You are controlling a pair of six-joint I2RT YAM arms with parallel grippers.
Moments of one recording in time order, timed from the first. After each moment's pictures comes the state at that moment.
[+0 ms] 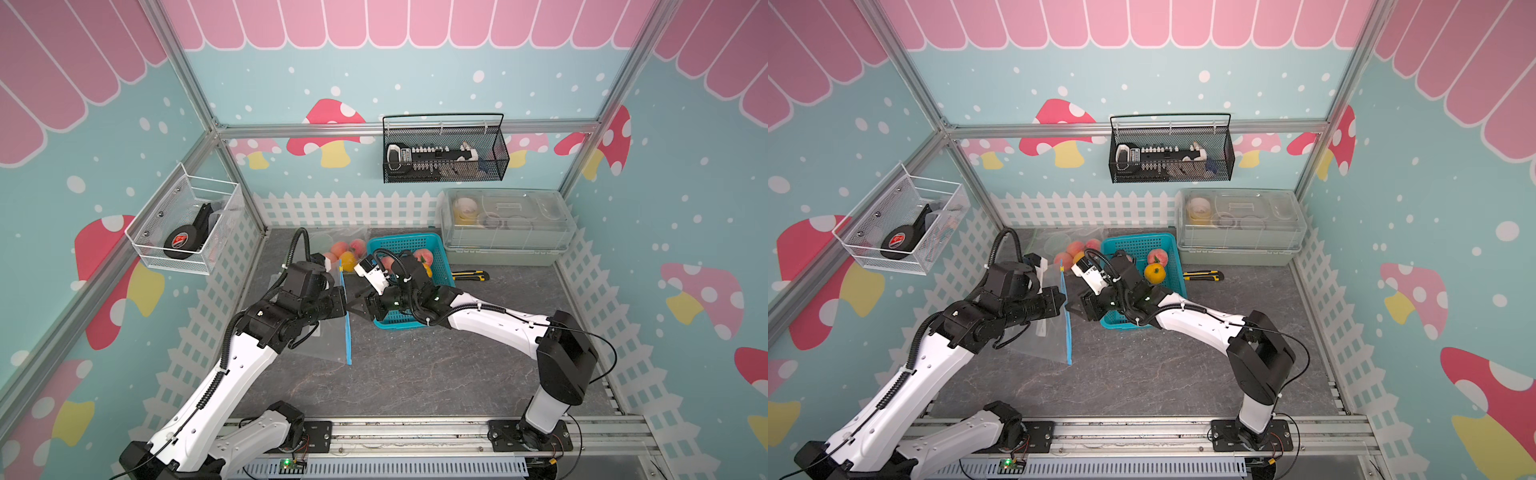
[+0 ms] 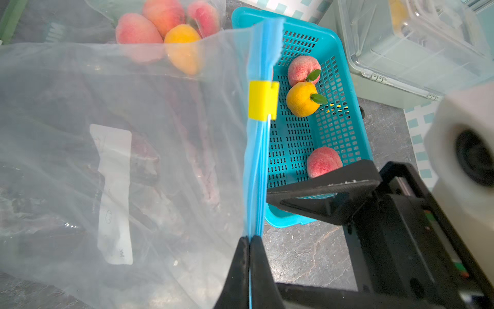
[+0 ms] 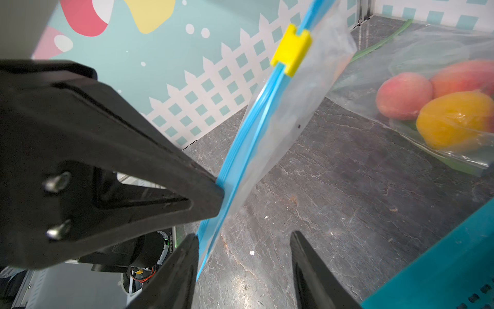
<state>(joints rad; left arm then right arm) -0.43 1.02 1.12 -0.86 0.02 -0.52 0.89 1.74 1.32 -0.01 -0.47 0.26</state>
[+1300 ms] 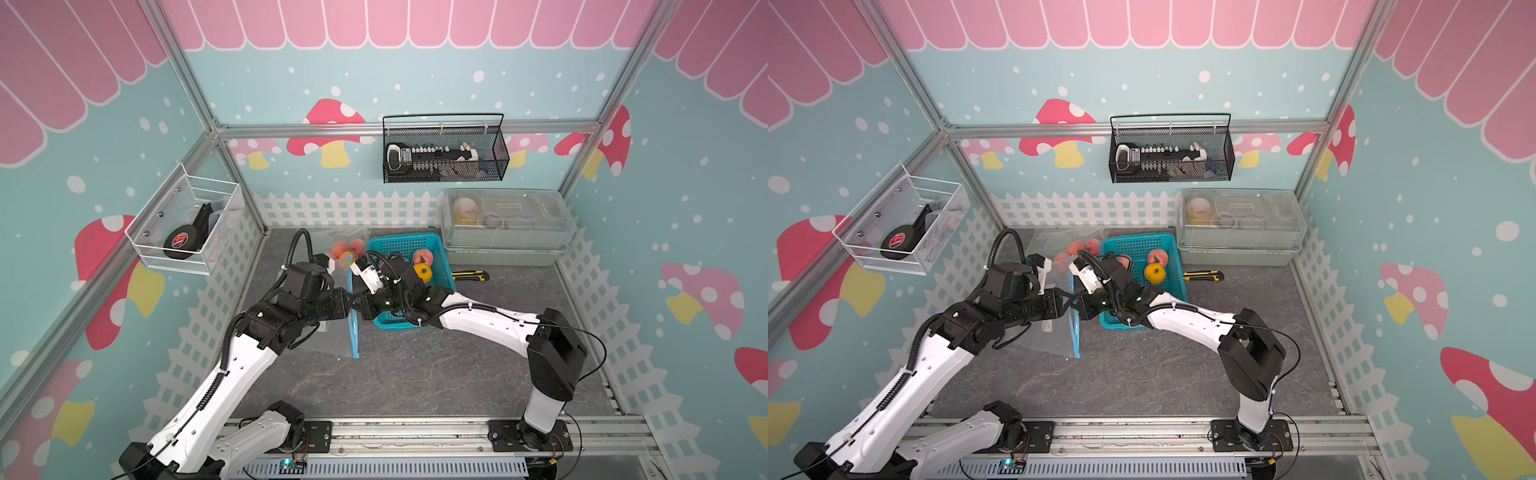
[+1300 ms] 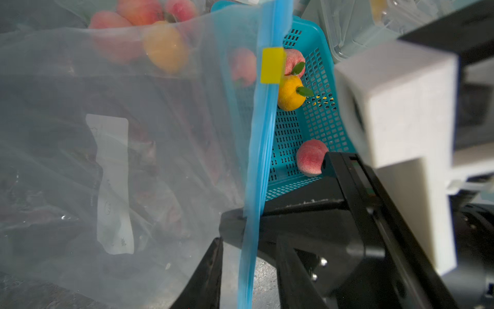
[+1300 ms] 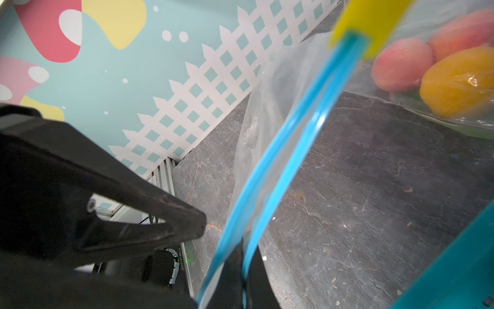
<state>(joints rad) -0.43 1.02 1.10 -0.84 0.09 -0.47 0.93 1.79 1.39 -0.06 -0.37 0.42</state>
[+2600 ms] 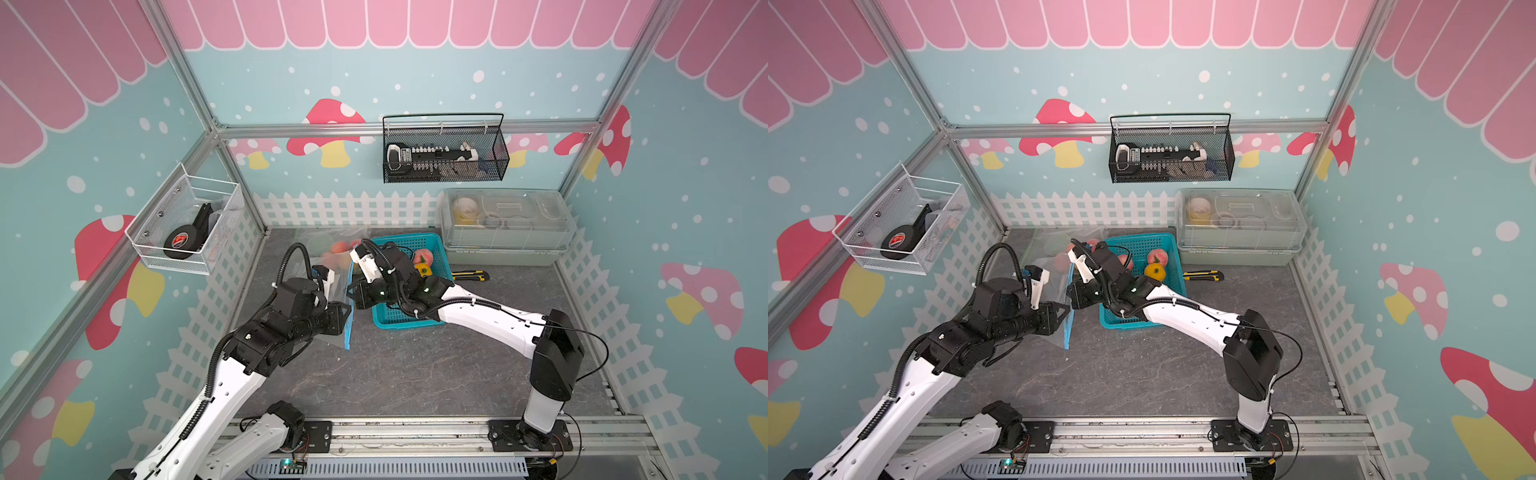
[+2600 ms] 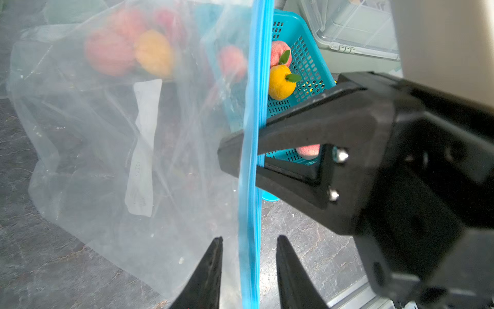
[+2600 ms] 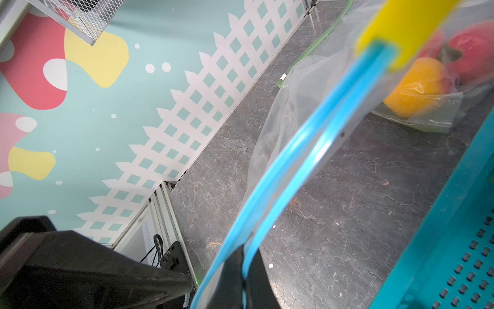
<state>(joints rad) -0.47 0.88 1.00 -0.84 0.08 -0.37 0.95 1.80 1.55 -0.23 -0.25 0.52</state>
